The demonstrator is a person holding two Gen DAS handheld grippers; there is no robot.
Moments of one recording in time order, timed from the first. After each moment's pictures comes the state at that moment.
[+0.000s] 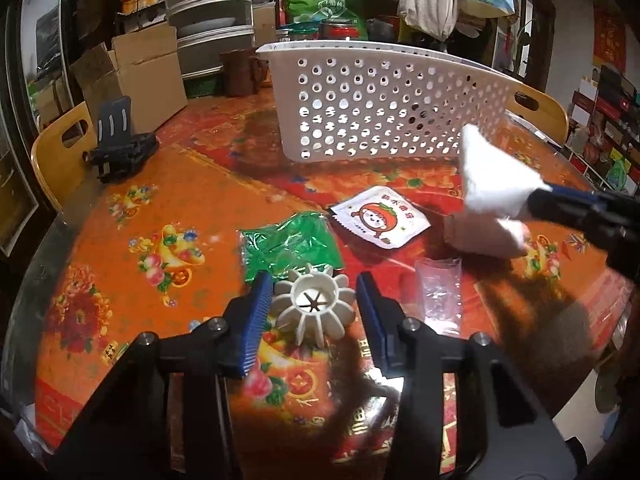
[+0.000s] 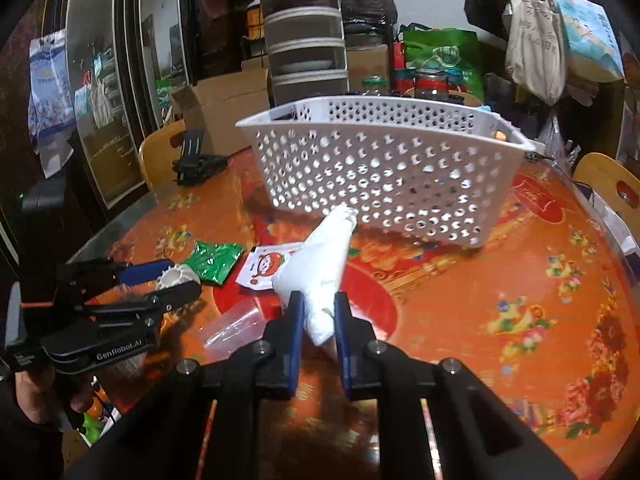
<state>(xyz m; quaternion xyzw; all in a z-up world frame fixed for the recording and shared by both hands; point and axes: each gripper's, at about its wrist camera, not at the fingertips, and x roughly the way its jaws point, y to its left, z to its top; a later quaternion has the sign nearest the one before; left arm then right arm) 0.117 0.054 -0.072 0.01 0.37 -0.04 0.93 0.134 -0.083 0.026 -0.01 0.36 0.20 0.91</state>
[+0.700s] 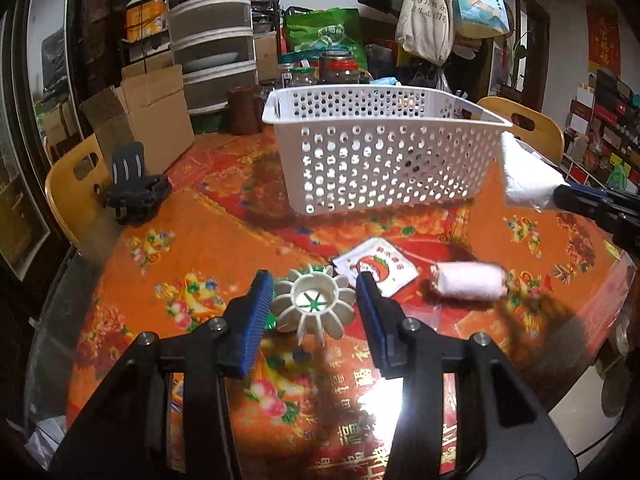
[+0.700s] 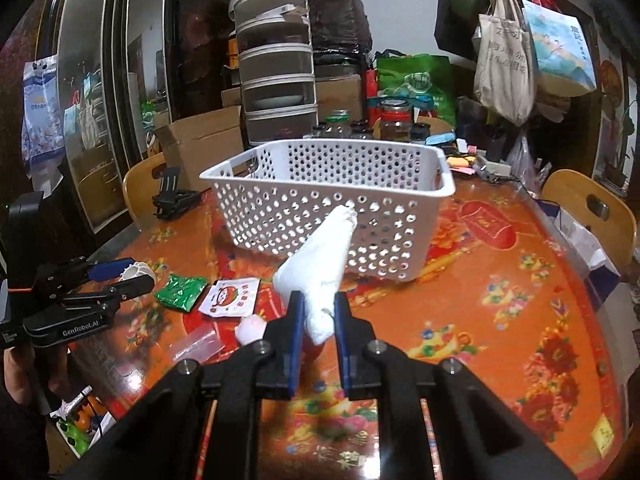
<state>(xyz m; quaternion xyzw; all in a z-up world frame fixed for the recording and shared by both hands) 0.112 0.053 -0.019 0.02 0.33 -0.03 0.94 0.131 -0.136 0.066 -0.01 0.32 0.17 0.93</state>
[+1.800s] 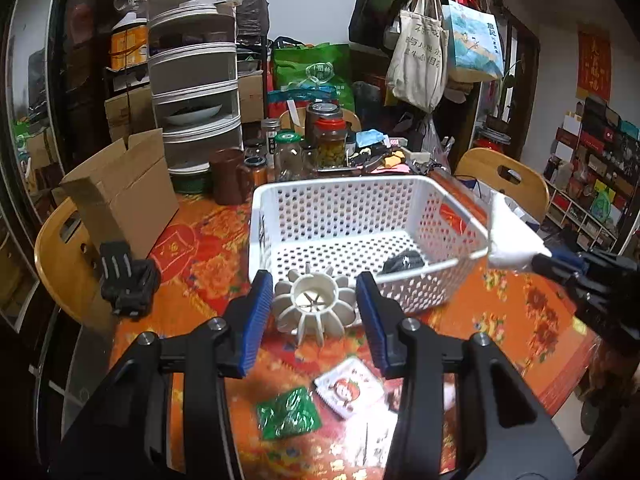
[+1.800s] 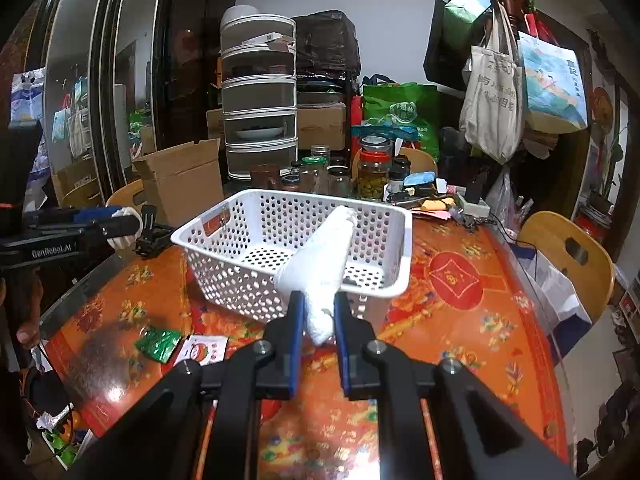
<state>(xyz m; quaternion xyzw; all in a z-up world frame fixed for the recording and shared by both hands) 0.192 0.048 0.110 0.00 0.30 -0.07 0.95 0.179 -0.149 0.132 -0.04 0.29 0.14 0.94</state>
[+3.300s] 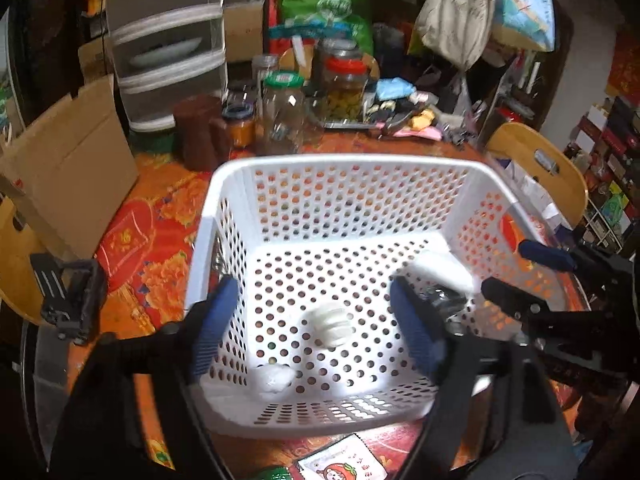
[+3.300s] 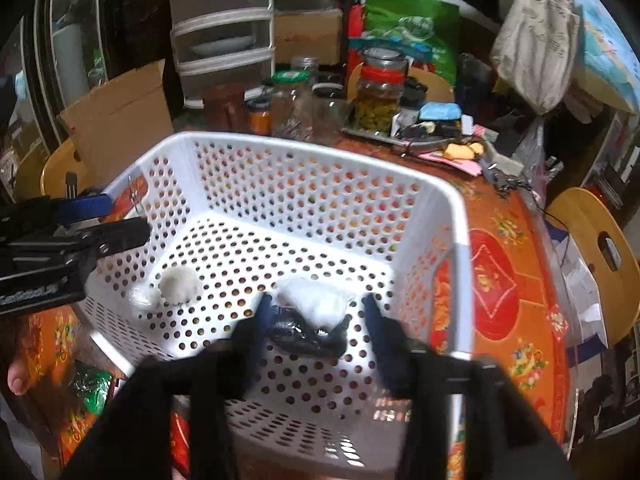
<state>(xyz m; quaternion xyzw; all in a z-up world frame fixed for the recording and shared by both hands) 0.369 0.021 0.051 -0.01 0.40 -0.05 0.91 0.355 -0.119 0.079 -0.07 0.43 0.12 0.89</state>
